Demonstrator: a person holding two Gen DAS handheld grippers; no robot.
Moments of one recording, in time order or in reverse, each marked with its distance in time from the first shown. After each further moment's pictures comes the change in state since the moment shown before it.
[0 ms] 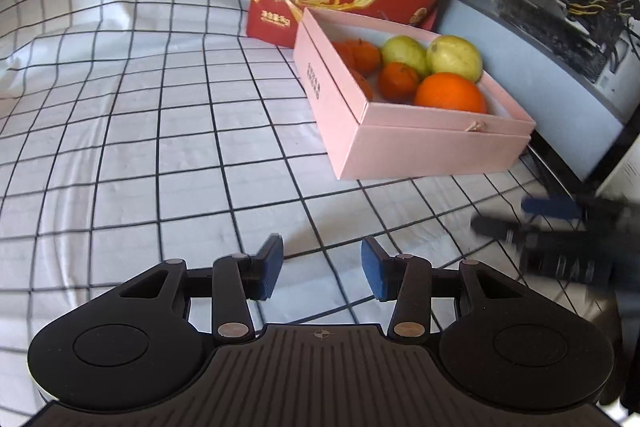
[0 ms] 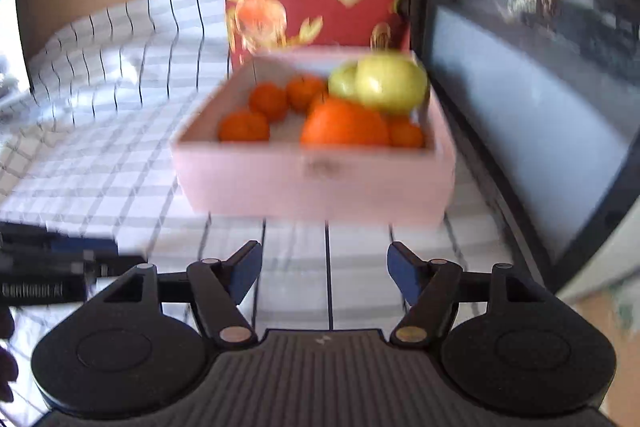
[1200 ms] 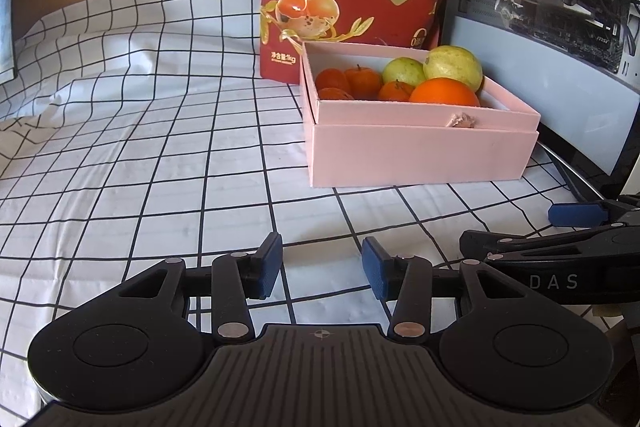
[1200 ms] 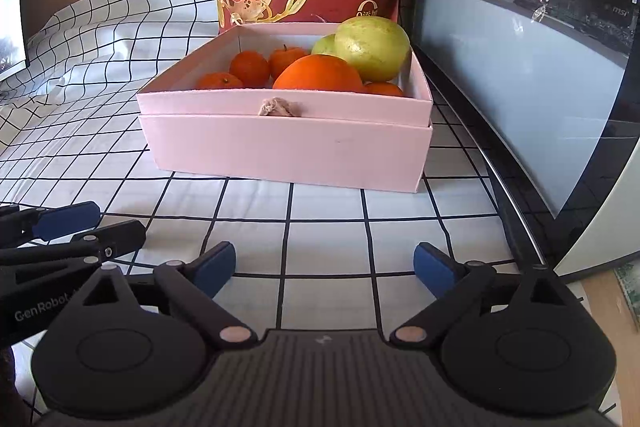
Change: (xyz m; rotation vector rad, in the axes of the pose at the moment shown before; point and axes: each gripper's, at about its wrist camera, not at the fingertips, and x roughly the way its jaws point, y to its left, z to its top) left arm 0.005 -0.061 -0.030 0.038 -0.157 0.201; right arm 0.018 -0.025 -0.027 -0.033 -0.037 -0.003
